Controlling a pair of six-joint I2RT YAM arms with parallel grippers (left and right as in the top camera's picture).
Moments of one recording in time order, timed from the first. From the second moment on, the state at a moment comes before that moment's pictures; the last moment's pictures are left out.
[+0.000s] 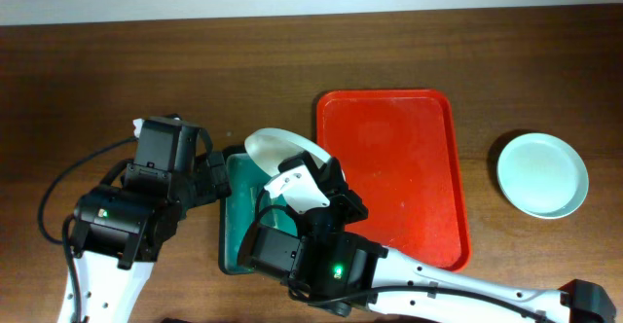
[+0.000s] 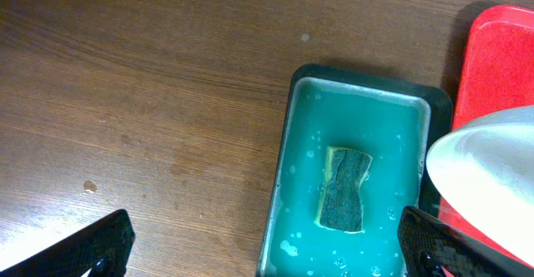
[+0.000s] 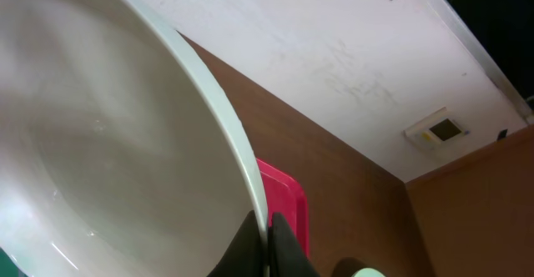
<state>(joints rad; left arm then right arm) -0.27 1.13 1.29 -1.22 -0.24 -0.44 1.23 1.50 1.29 -0.90 1.23 0.41</state>
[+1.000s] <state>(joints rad) -0.27 1.13 1.29 -1.22 -0.25 -0.44 -0.71 1.67 1.39 -1.15 -0.33 0.27</state>
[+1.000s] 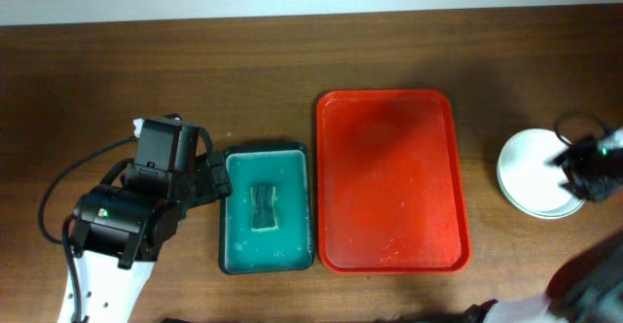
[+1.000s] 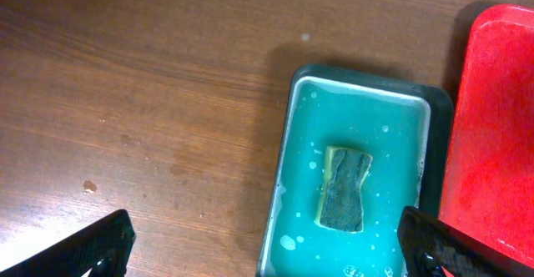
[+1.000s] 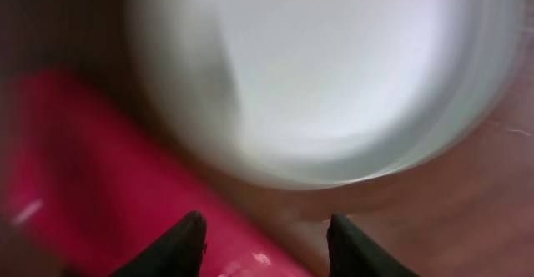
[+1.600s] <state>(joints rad) -0.27 1.13 1.29 -1.22 -0.24 -0.44 0.23 0.57 1.09 -0.88 -0.22 -0.16</state>
